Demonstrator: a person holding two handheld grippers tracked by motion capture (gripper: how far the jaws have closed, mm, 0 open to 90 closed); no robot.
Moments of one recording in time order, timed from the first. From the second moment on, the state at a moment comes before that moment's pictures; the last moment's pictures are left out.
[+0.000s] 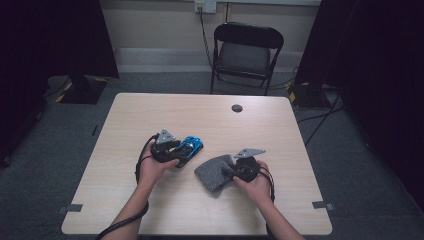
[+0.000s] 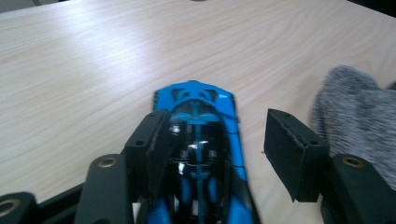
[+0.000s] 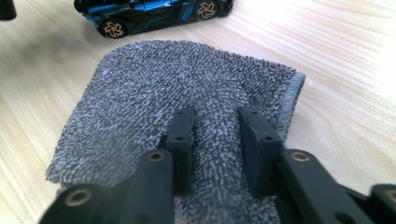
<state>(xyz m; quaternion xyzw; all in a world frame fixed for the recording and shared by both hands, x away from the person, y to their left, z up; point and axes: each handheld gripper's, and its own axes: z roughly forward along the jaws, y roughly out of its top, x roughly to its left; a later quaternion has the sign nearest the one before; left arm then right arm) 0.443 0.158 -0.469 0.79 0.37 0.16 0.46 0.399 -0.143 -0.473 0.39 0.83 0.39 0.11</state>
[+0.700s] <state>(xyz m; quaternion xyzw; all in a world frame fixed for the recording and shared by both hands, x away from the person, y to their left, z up) 0.394 0.076 -0.472 0.85 0.24 0.08 0.46 0.418 -0.169 -0.455 0.38 0.81 0.42 0.13</state>
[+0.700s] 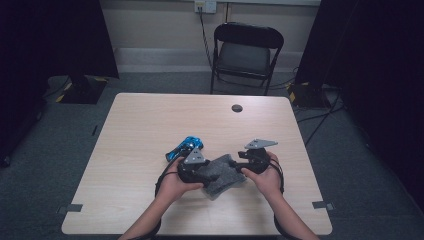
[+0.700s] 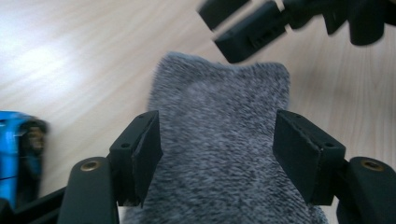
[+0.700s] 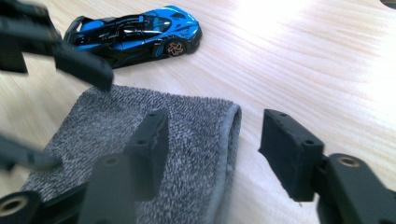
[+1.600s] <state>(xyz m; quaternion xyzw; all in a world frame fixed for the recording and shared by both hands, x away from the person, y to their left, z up) 0.387 0.067 -0.492 0.88 0.25 0.08 0.40 0.436 -0.169 -0.453 0.40 0.81 0.42 0.13</state>
